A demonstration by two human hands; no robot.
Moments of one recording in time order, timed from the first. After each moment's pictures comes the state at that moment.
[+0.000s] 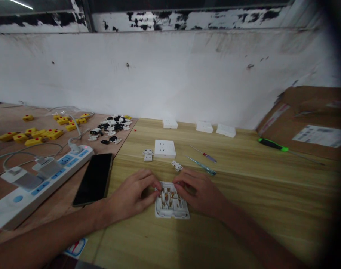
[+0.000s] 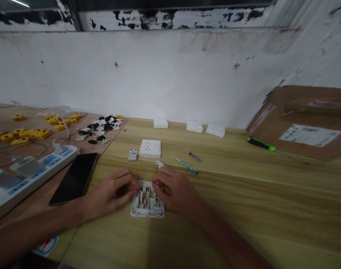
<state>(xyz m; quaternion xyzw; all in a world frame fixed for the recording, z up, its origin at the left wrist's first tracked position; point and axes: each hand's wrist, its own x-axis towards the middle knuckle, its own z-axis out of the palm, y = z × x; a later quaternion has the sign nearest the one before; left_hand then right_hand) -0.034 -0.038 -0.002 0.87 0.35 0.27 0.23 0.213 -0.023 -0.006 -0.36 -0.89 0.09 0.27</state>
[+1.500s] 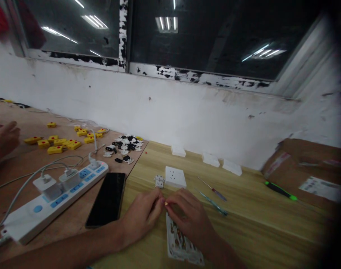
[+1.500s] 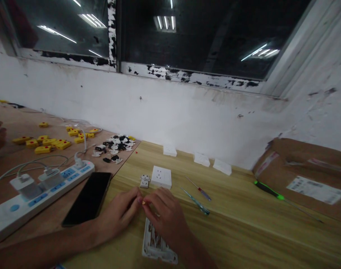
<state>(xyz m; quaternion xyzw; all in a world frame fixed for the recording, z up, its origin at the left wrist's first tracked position) -0.040 -0.030 -0.008 0.77 0.42 0.41 0.27 0.144 -0.009 0.012 -0.26 -0.89 0.00 0.38</state>
